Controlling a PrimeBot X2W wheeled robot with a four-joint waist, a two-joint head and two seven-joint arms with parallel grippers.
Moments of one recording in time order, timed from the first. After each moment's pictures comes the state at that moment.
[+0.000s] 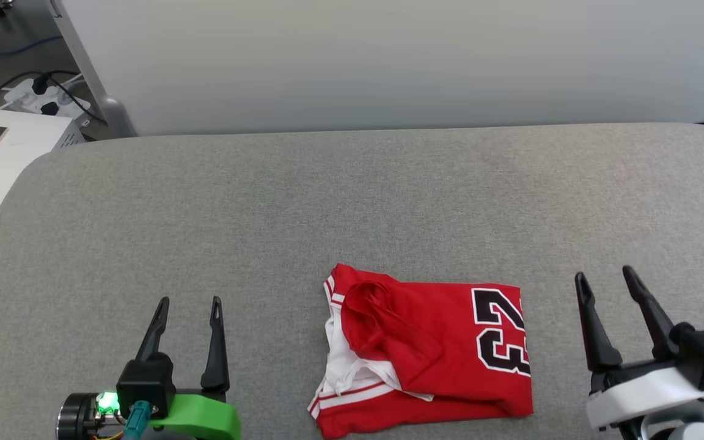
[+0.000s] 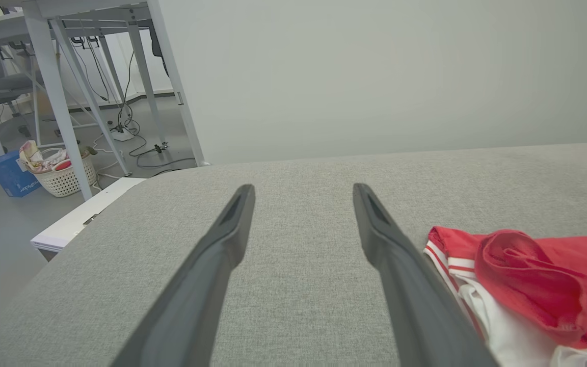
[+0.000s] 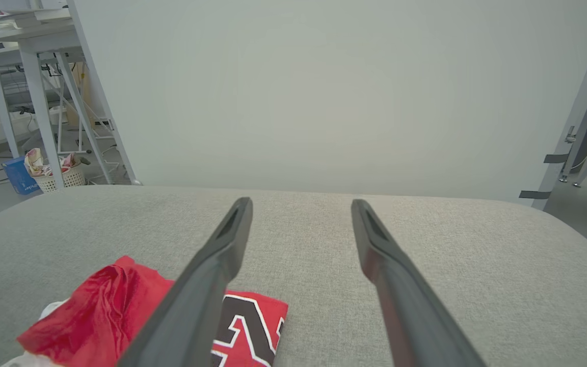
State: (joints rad) left arm 0.06 0.11 -0.07 0.05 -0.06 0.03 -0.26; right arm 0.03 -0.16 0.05 0.03 0.22 0.13 -0.26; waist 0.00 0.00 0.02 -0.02
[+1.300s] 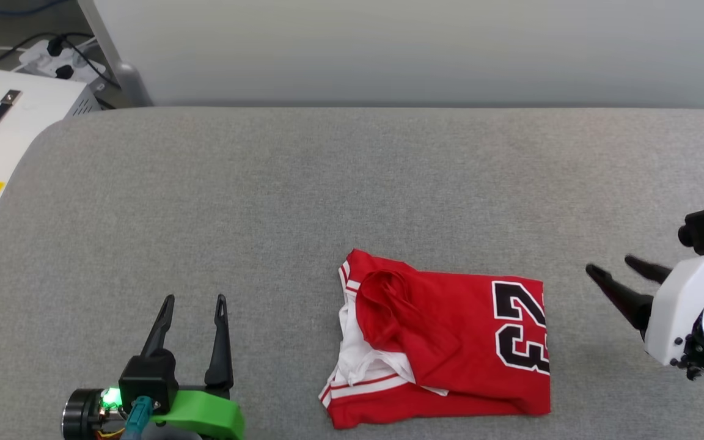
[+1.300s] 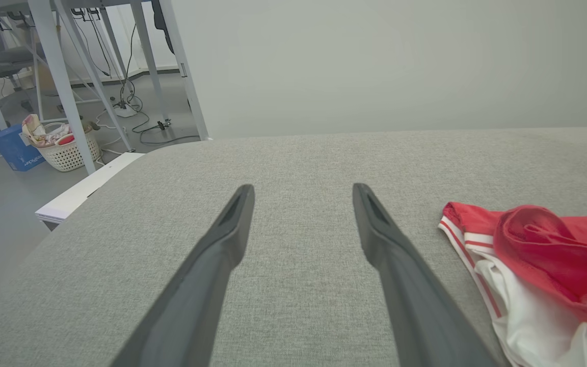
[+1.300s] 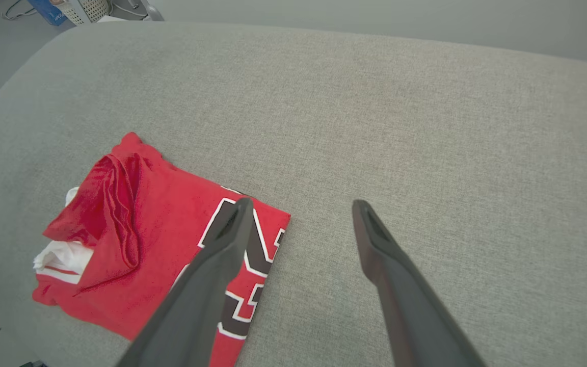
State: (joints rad) left arm 0.06 0.10 -0.07 0.07 -0.07 0.01 -0.26; right arm -0.21 -0.51 0.19 0.01 0.70 0.13 0.53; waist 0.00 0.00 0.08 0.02
